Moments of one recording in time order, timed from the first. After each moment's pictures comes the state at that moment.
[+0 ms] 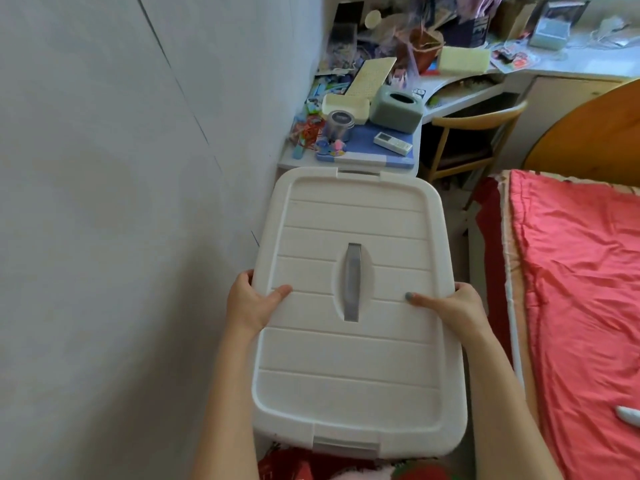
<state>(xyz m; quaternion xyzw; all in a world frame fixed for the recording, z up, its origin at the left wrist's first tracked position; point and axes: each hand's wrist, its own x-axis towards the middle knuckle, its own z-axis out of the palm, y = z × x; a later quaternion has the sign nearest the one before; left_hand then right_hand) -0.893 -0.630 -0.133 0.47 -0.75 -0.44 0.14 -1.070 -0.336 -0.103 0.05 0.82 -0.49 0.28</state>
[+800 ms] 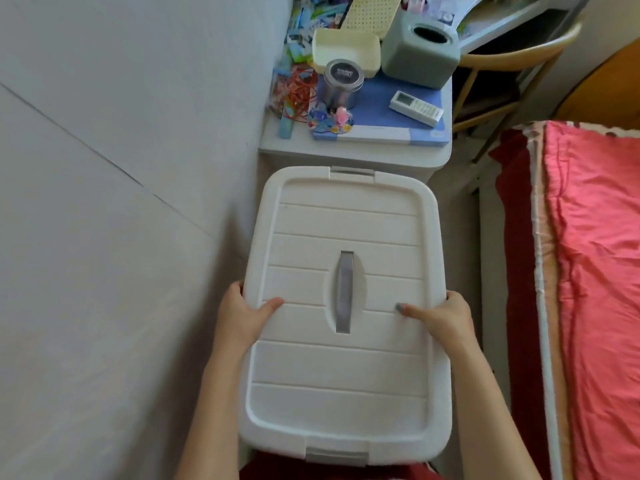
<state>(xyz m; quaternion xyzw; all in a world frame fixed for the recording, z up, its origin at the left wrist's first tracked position) -0.992 -0.752 -0.202 0.48 -0.76 -0.43 0.00 -1.148 -0.468 -0.193 0.17 0.86 -0.39 0.30</state>
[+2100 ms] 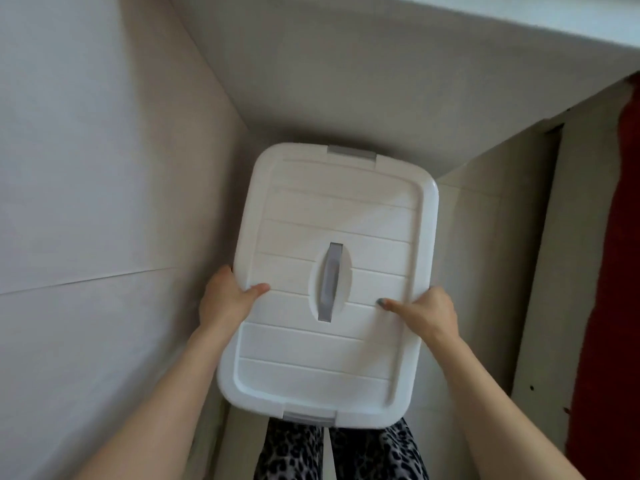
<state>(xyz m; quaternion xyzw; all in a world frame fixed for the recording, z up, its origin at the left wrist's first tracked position) -1.079 -0.797 -0.530 0.53 -0.76 -0.32 -0.19 -1.235 -0.520 -0.522 0.14 0.89 -0.15 0.40</state>
